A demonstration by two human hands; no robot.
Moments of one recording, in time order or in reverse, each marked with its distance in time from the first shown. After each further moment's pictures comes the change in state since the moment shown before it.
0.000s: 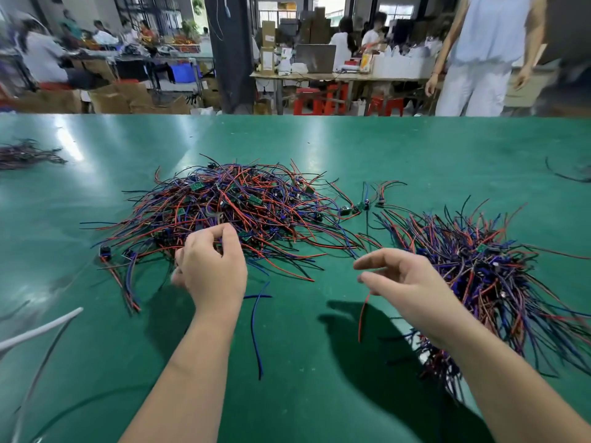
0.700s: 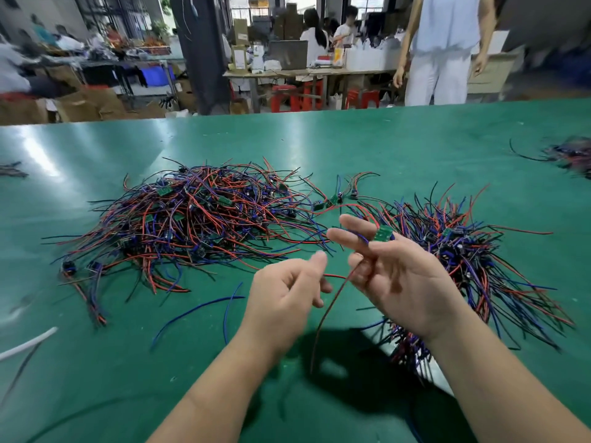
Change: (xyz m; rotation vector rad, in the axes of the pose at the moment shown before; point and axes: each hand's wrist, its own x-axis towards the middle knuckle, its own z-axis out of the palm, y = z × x) left_hand -0.088 0.051 0.008 -0.522 -0.756 0.272; right_hand -0.004 -0.005 -0.015 1.136 -0.210 0.067
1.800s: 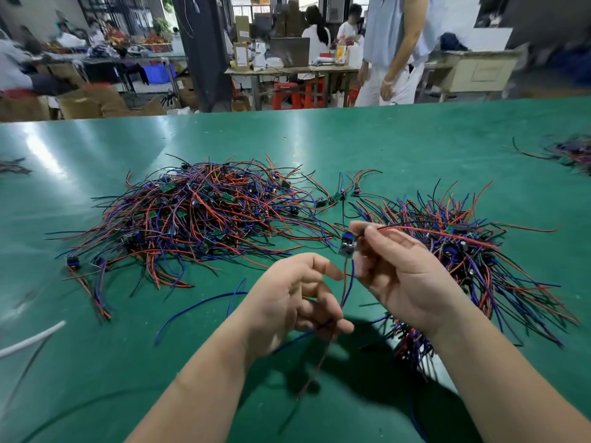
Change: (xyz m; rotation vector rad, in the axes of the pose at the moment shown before) left_hand 0.003 0.015 -0.018 -0.446 -0.457 -0.528; right_hand 0.001 0.005 0.009 -0.164 0.203 -0.065
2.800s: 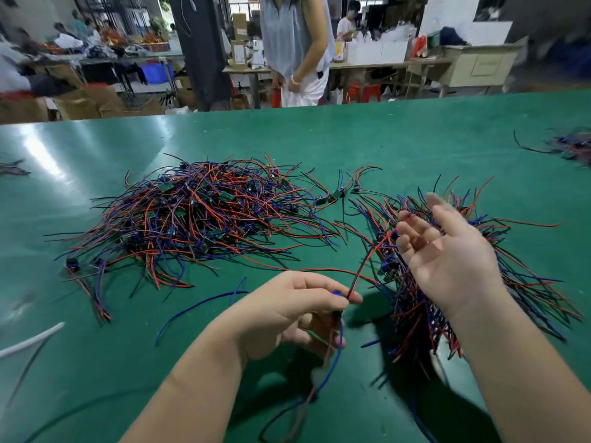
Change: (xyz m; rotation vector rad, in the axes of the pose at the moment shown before) left_hand -0.006 0.000 -0.004 0.100 -0.118 -0.131; right_hand 0.006 -0.025 -0.019 0.222 0.445 -0.155
